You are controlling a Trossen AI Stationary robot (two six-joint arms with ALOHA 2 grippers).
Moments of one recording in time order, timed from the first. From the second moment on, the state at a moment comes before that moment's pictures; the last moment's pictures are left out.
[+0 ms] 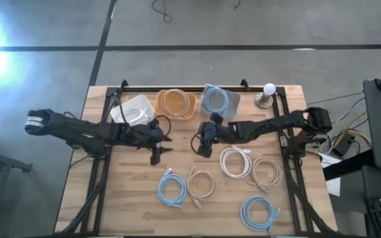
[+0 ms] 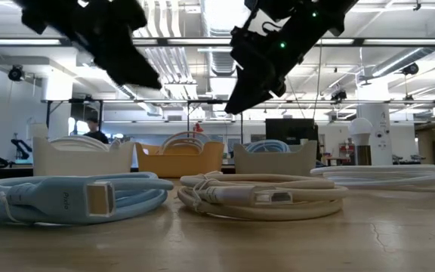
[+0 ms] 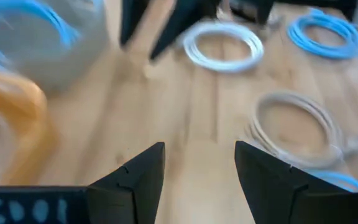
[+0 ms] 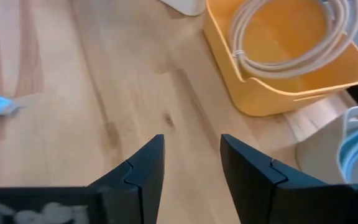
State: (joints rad) left arm -0.06 1.08 0.63 -0.08 -0.12 -0.15; right arm 0.01 1.68 1.08 -0.18 0.36 0.23
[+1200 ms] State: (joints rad) left arm -0.32 1.57 0.59 0.24 -0.09 -0.19; right arm 0.04 1.72 1.09 -0.15 0.26 0.23
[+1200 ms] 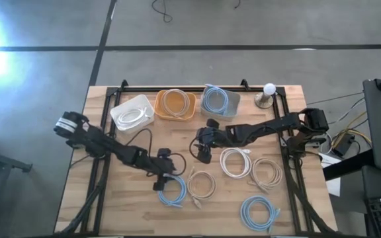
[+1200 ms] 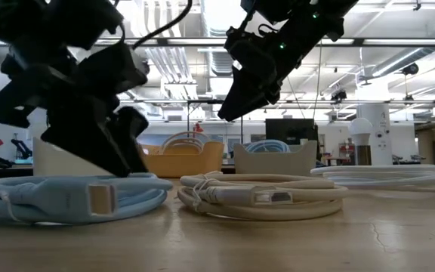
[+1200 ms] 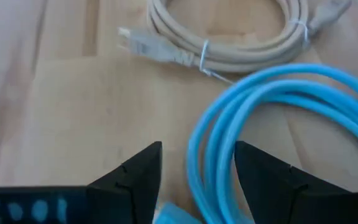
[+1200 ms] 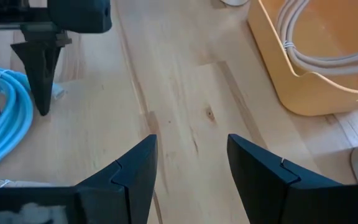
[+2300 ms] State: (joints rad) left arm -0.28 1.59 0.68 0.14 -0.65 -0.01; right arm 0.07 1.73 1.09 0.06 0.21 0.25
